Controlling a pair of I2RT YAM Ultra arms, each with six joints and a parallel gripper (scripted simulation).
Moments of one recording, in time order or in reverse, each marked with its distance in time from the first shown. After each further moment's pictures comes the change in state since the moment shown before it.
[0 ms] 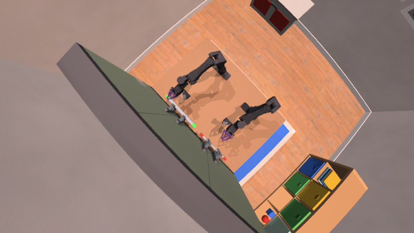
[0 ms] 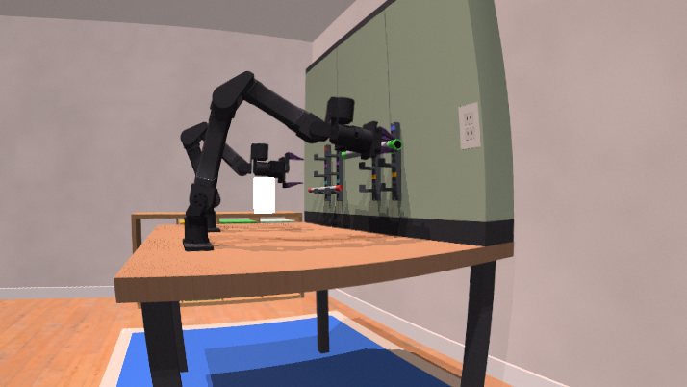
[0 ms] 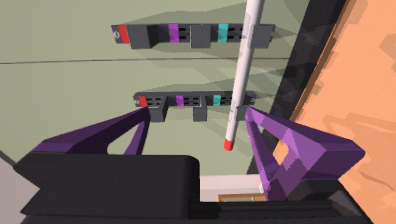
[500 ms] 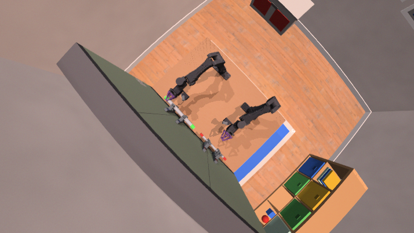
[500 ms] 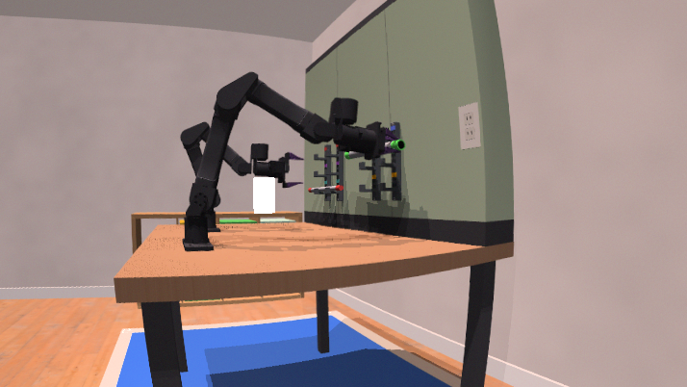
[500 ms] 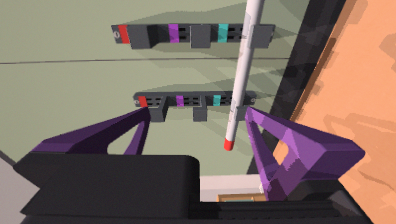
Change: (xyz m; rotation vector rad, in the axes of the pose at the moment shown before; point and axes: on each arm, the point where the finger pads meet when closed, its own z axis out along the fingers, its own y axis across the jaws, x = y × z) left arm 0.000 0.000 0.000 0.000 0.000 0.000; right arm 0.000 -0.001 0.012 0.005 -0.001 -0.002
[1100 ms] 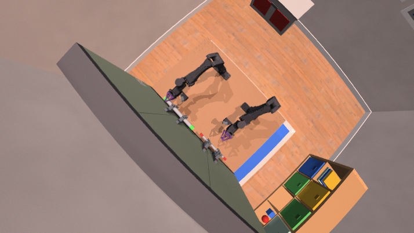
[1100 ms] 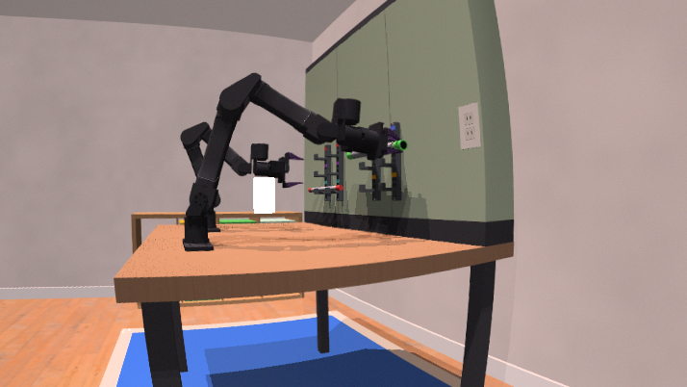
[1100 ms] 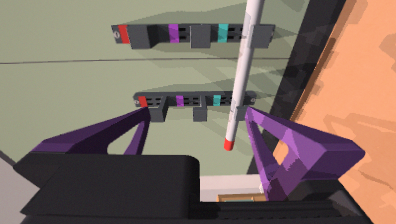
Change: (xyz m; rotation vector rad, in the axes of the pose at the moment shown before) left arm 0.000 0.000 0.000 0.000 0.000 0.000; right arm 0.000 -0.001 0.009 0.004 -0.002 -0.001
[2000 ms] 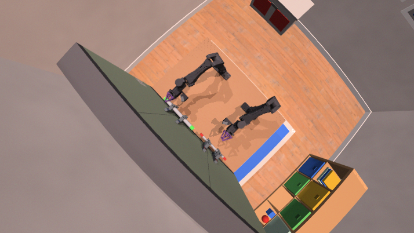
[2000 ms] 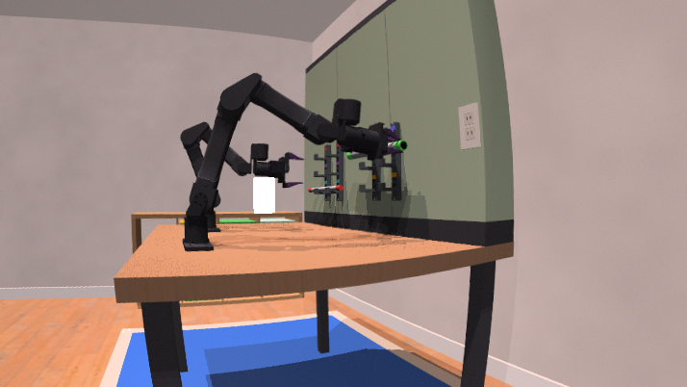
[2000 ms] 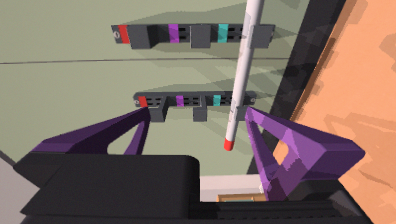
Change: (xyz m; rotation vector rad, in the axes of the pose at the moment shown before) left arm 0.000 0.000 0.000 0.000 0.000 0.000; right arm -0.002 0.000 0.002 0.001 -0.002 0.000
